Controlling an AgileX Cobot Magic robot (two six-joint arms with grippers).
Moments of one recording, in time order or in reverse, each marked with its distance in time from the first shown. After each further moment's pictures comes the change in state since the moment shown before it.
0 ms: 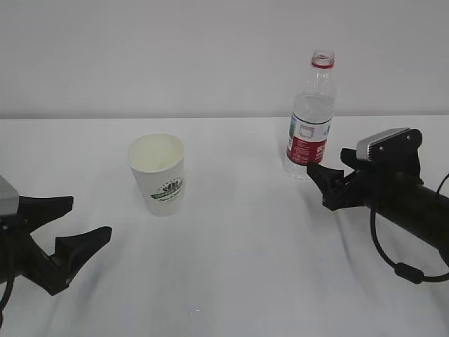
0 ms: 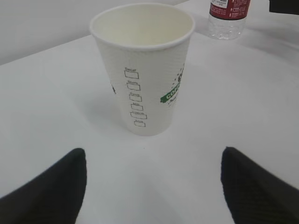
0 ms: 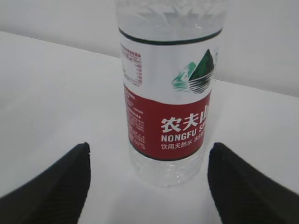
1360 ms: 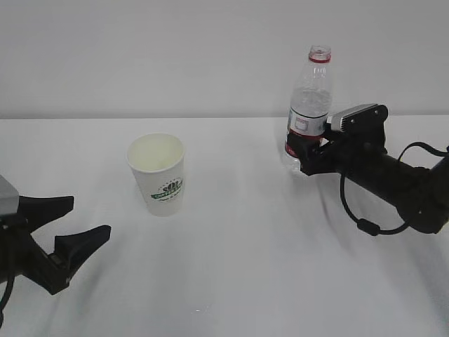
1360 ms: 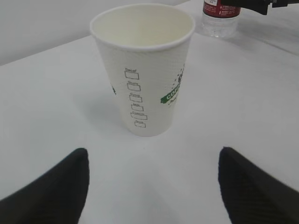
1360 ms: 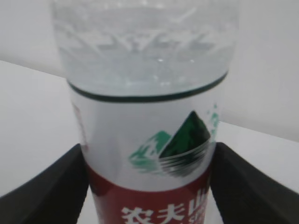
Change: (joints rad) left arm 0.000 0.000 -0.002 0.000 0.000 0.000; right arm 0.000 0.172 -0.348 -0.059 0.071 0.092
